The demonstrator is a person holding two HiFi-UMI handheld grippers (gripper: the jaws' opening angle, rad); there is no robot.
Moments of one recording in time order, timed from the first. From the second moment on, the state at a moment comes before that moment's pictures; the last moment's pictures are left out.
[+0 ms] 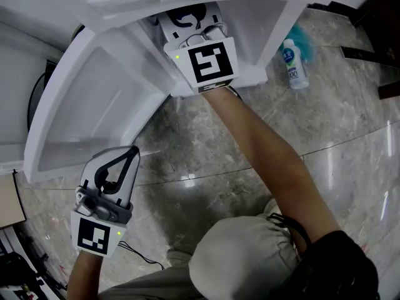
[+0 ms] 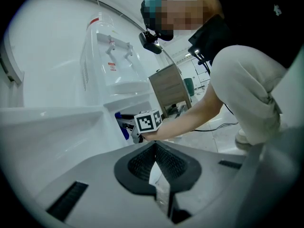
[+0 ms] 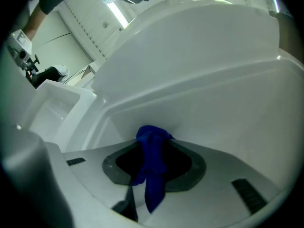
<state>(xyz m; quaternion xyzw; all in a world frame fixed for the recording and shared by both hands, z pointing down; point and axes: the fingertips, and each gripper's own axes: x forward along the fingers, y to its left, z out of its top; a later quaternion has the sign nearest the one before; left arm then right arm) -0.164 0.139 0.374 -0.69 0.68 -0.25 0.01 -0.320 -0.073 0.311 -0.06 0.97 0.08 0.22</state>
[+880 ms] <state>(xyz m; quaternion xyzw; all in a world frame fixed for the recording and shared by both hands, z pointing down) -0.166 0.145 0.368 -0.68 0.70 -0.23 0.00 -0.336 -0.079 0.309 -0.08 0.97 0.10 0.22</state>
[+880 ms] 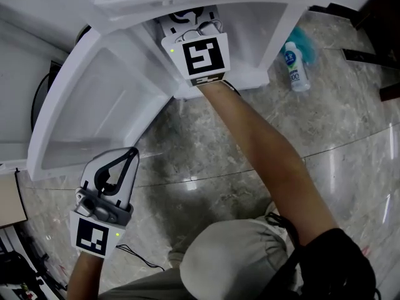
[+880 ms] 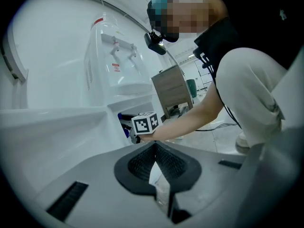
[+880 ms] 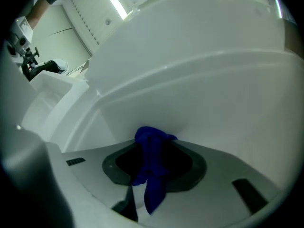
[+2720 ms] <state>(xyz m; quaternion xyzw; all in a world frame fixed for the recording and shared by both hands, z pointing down) -0.187 0.117 0.373 -0.67 0.73 -0.13 -0.01 -0.165 0.064 0.349 0.10 0.99 0.01 0.11</state>
